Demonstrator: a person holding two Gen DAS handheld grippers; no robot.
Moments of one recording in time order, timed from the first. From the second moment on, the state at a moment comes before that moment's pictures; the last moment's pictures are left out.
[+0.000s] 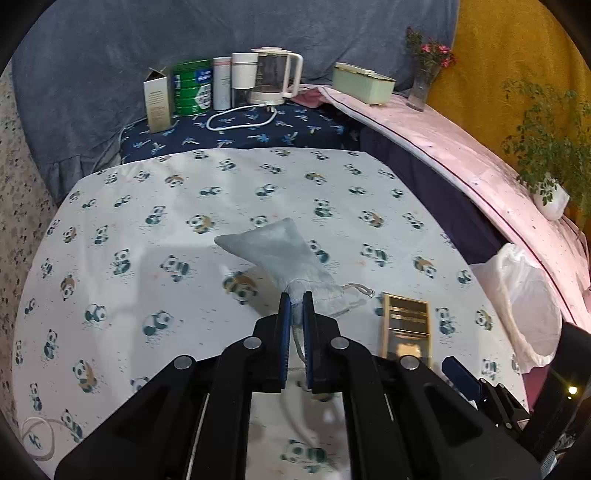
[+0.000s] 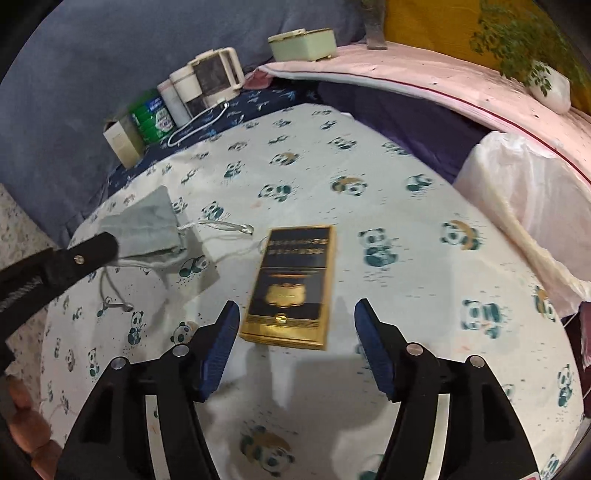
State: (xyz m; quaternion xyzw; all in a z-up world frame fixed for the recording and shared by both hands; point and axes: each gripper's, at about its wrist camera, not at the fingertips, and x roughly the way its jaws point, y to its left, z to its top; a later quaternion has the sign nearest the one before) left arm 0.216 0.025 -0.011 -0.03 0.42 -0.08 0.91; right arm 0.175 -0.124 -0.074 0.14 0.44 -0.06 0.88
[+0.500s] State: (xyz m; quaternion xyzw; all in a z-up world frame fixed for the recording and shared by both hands) left arm 0.200 0.008 -0.005 -0.03 0.41 -0.11 0.90; right arm 0.152 -0.144 -0.064 0.11 0.42 -0.09 0.90
